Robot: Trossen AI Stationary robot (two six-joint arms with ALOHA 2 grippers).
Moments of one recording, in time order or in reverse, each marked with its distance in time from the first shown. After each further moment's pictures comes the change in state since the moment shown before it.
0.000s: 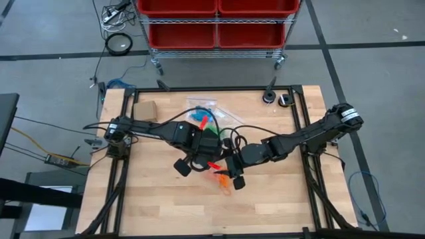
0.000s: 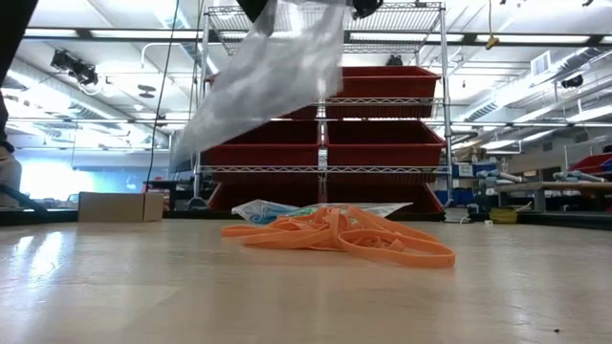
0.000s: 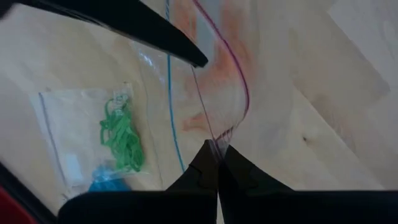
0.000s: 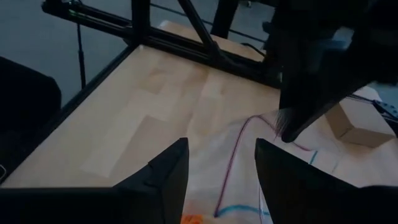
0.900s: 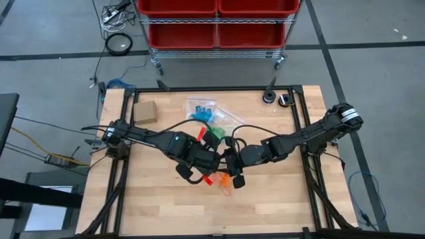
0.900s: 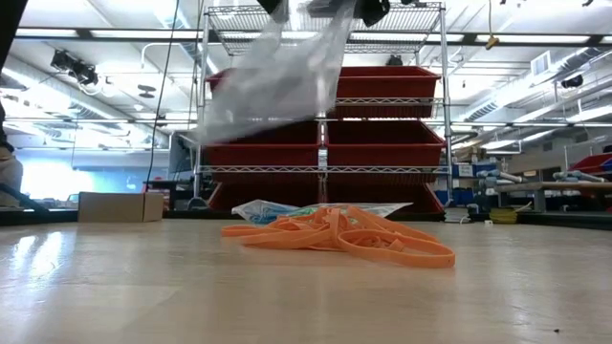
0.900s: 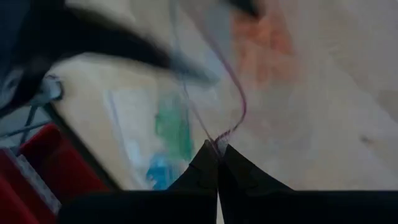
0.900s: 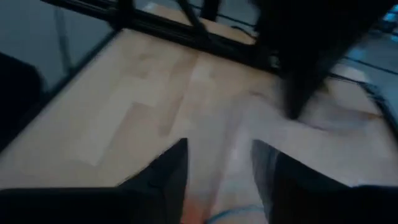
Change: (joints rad) left arm -0.087 -0.003 0.001 0.048 -0.267 0.004; right arm -0.001 0.001 0.000 -0.054 0.039 0.024
